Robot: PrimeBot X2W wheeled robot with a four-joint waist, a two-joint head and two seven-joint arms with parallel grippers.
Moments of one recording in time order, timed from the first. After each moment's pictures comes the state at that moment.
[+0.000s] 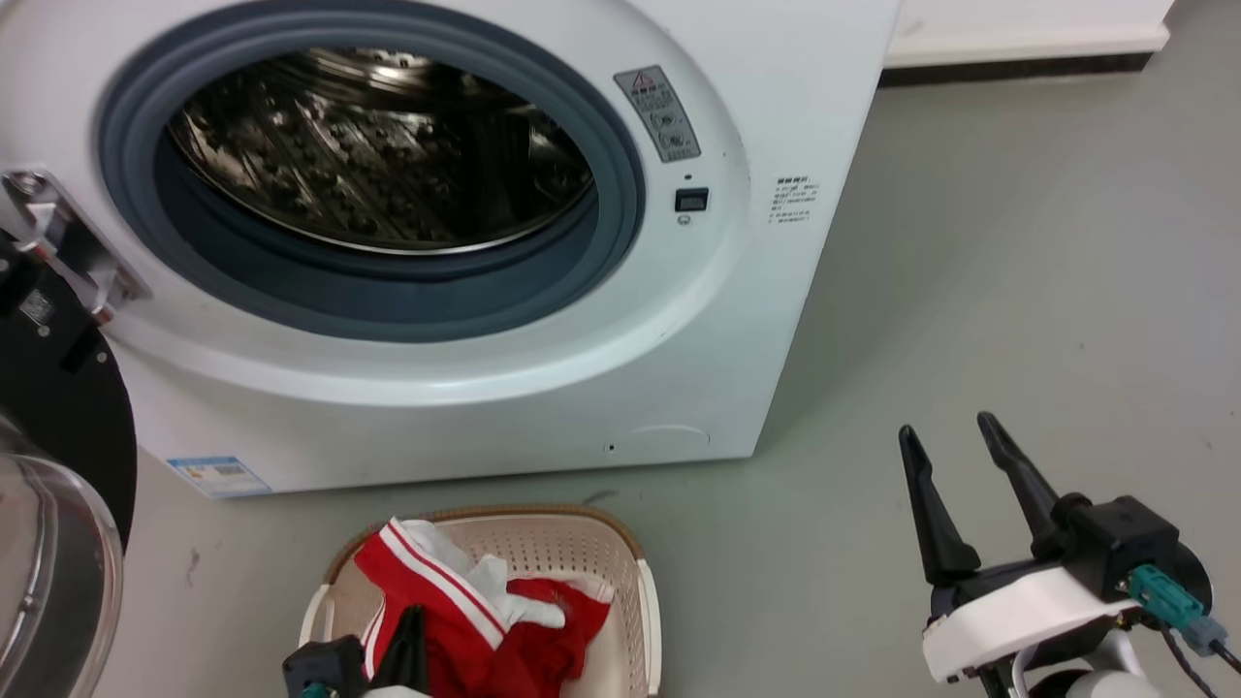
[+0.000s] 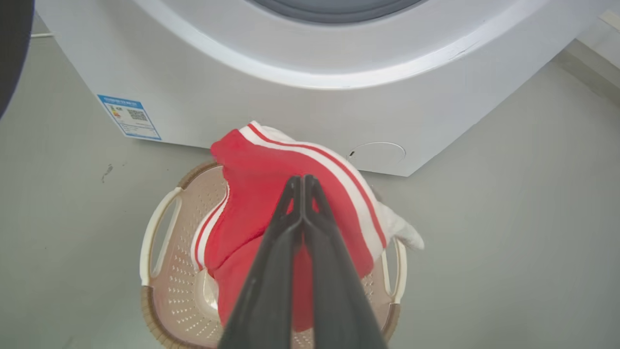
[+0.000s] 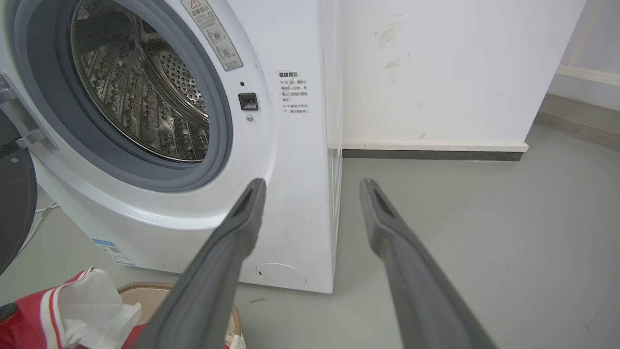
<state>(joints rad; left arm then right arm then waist) 0.05 0.08 -0.13 0.36 -0.35 0.06 -0.20 0.01 -0.05 0.08 -0.05 0.12 0.13 -0.07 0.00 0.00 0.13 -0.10</state>
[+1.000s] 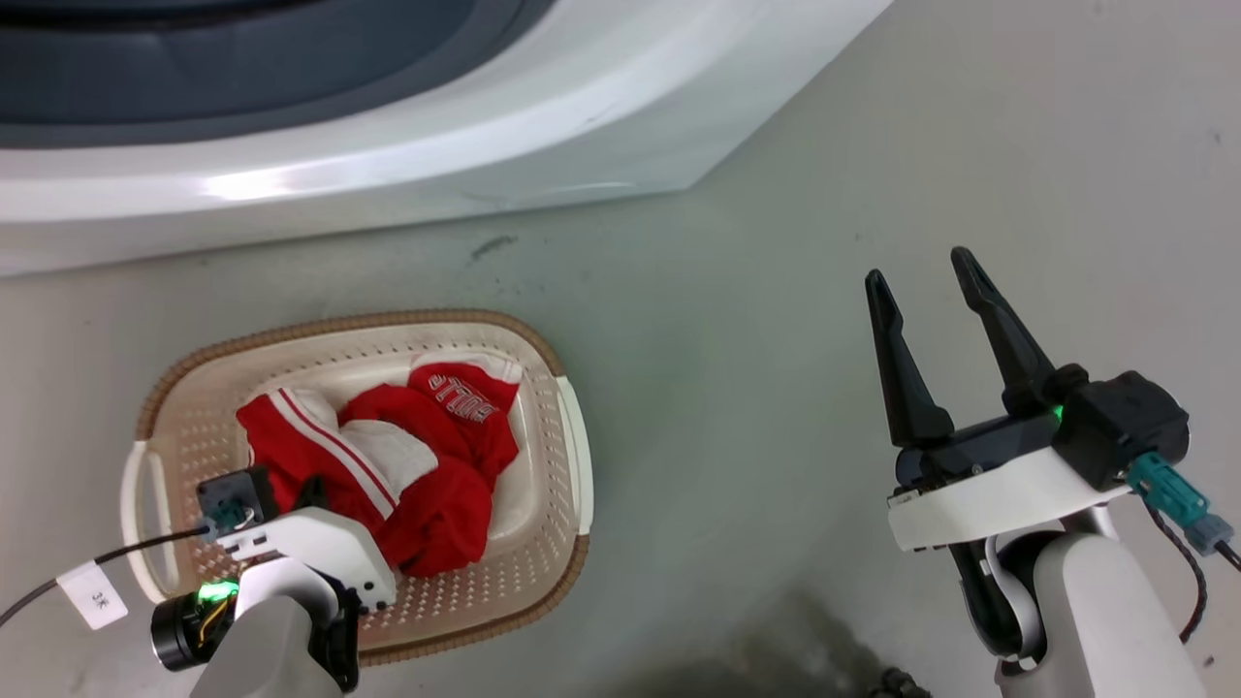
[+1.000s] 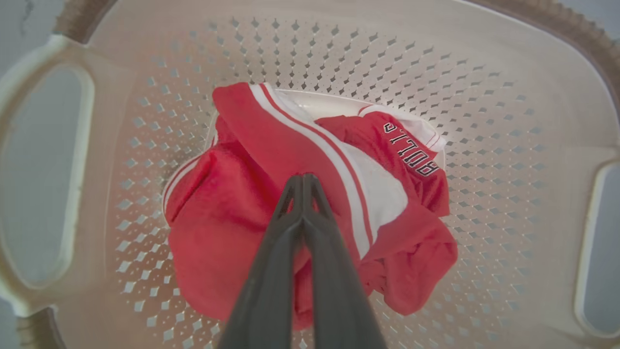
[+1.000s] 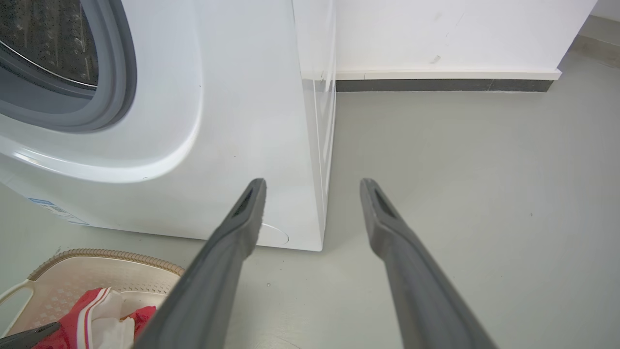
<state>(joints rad) -0.50 0.14 0.01 1.06 -0.35 0.04 -0.26 -0.25 -0.05 0.15 0.00 0.14 0.13 -0.17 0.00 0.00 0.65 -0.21</state>
